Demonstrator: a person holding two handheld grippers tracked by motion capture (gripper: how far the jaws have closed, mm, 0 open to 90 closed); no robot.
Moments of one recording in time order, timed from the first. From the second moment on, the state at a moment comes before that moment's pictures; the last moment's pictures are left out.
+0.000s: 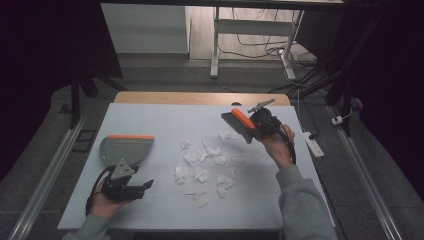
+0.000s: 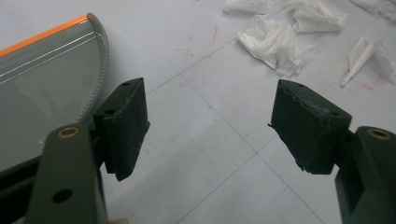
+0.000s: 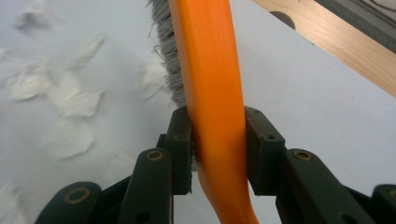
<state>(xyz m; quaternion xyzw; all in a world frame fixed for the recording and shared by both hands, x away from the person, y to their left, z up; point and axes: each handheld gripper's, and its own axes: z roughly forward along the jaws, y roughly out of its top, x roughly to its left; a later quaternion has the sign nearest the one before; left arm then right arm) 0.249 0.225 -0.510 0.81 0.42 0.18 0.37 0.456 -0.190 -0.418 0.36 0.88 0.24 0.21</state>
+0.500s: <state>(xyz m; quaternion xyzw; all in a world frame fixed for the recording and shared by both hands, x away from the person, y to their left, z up) 0.253 0.226 -0.514 0.81 0.43 0.17 0.36 0.530 -0.157 -0.452 0.36 0.90 0.11 0.21</state>
